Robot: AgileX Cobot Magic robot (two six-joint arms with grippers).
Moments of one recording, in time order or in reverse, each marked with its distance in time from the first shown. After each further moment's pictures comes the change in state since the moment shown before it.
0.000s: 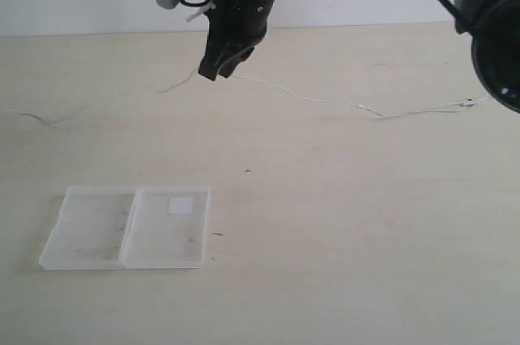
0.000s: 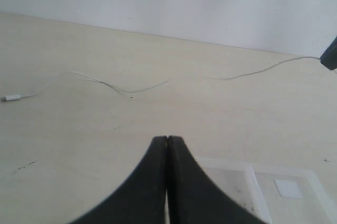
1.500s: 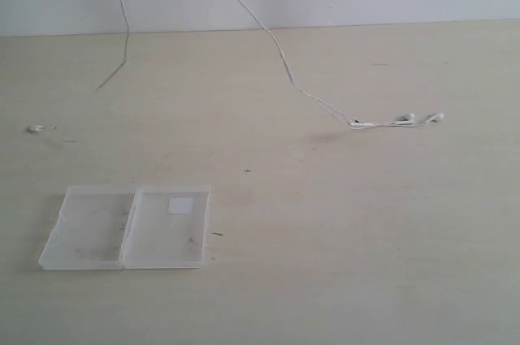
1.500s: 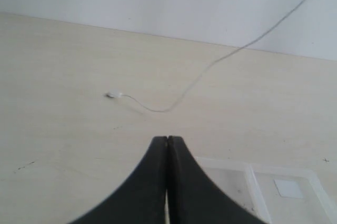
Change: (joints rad) left arm 0.000 0.000 0.000 0.000 0.000 0.000; right arm 0.162 -0.573 0.254 -0.014 -0.298 0.382
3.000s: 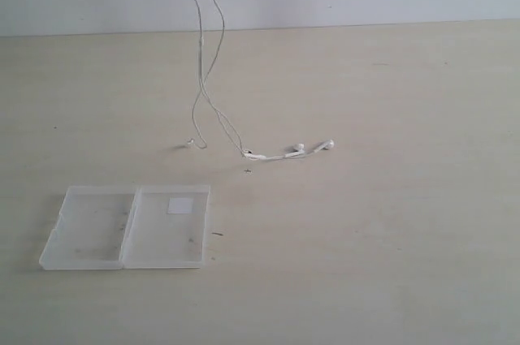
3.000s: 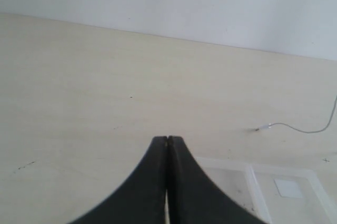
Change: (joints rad) left arm 0.000 0.000 0.000 0.000 0.000 0.000; right arm 0.129 -0.160 0.054 -0.296 -0.154 0.316
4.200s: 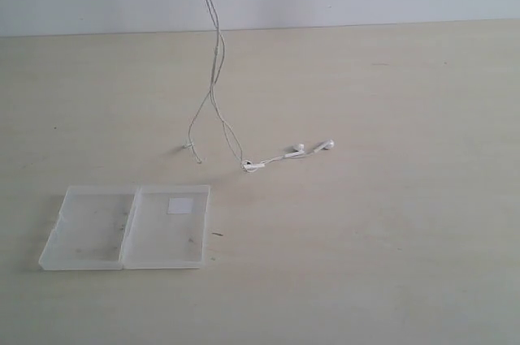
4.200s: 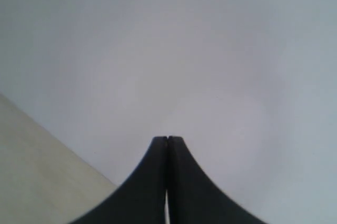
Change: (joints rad) left arm 0.000 0.000 0.000 -0.452 -0.535 -0.086; right arm 0.000 -0.002 0.000 -0.035 0.074 -0.036
